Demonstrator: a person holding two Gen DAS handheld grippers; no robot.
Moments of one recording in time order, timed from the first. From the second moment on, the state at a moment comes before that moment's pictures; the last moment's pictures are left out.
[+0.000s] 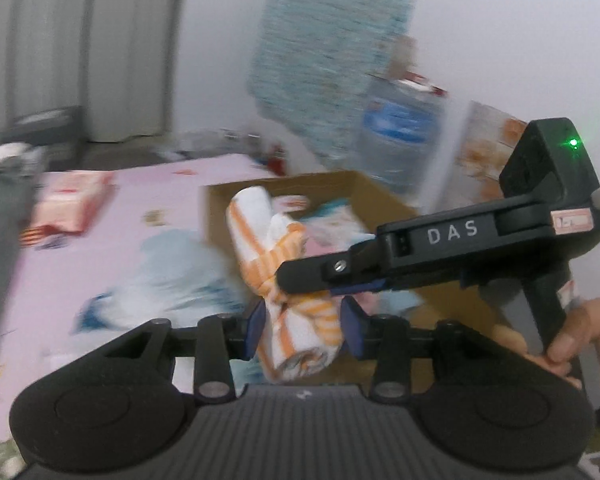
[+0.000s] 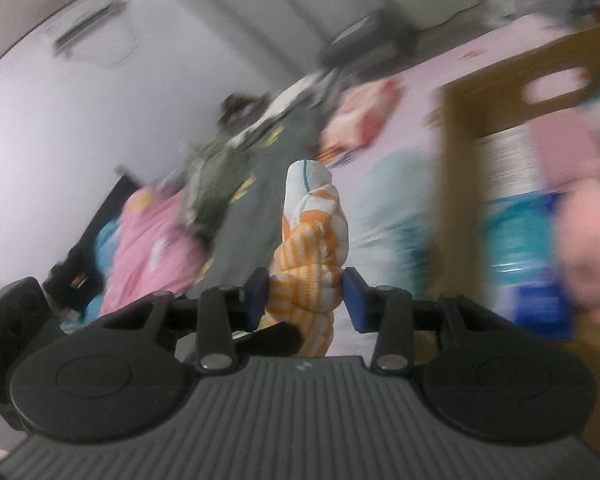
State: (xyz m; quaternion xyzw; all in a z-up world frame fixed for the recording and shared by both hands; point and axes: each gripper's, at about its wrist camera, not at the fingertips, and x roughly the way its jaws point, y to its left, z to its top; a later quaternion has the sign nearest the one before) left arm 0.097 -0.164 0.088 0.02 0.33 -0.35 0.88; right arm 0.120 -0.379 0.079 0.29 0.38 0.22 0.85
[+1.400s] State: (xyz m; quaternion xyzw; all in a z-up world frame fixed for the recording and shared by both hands) left arm 0.097 -0.055 0.057 -0.02 0.35 -0.20 0.91; right arm 0.097 -0.425 0.096 0.11 0.42 0.07 0.90
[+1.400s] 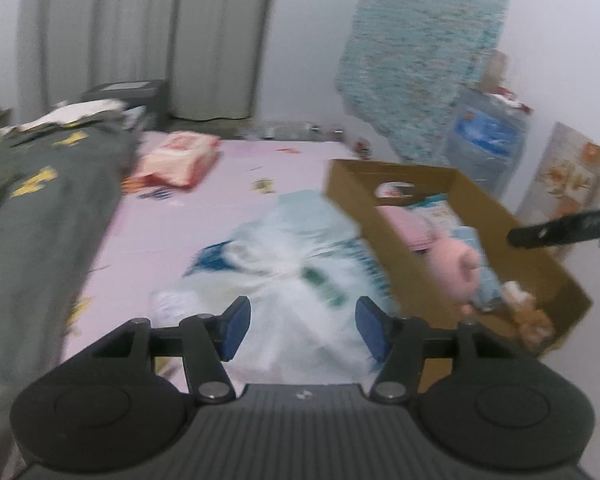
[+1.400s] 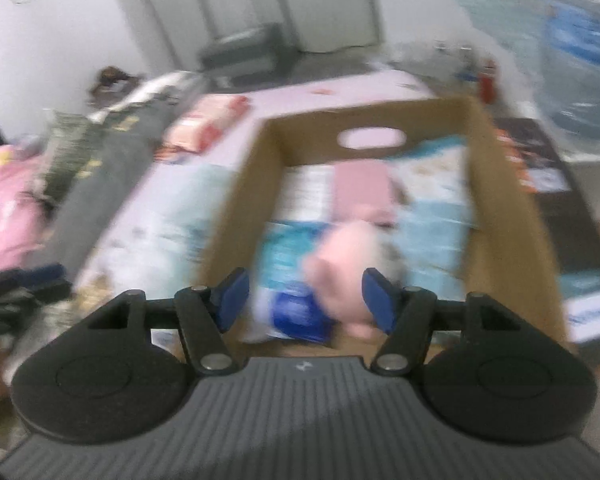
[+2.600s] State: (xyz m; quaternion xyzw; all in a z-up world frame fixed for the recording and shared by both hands) left arm 0.089 0.045 0.000 -0.04 0.38 -0.09 0.92; right arm 0.233 -0.164 0.043 0.19 0.48 0.28 0.81
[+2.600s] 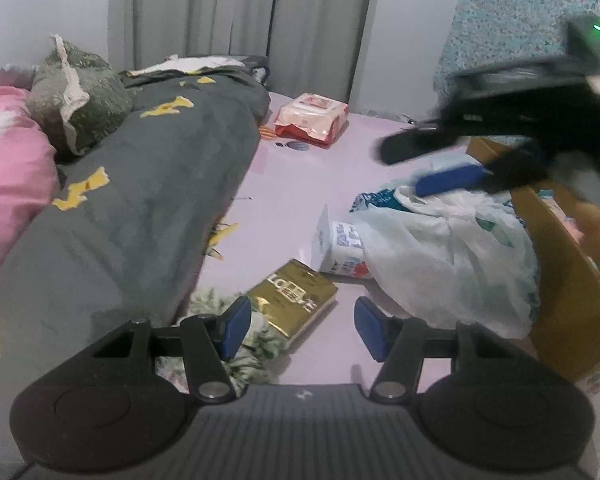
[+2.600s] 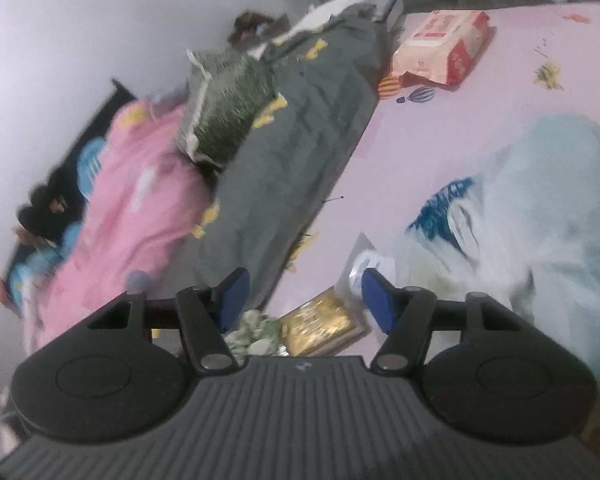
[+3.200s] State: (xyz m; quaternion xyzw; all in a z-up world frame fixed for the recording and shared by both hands) left arm 0.096 0.057 -0.010 -0.08 0.40 -0.10 0.91; right arm 0.314 -0.086 -0.015 0.03 0.56 0.27 0.79
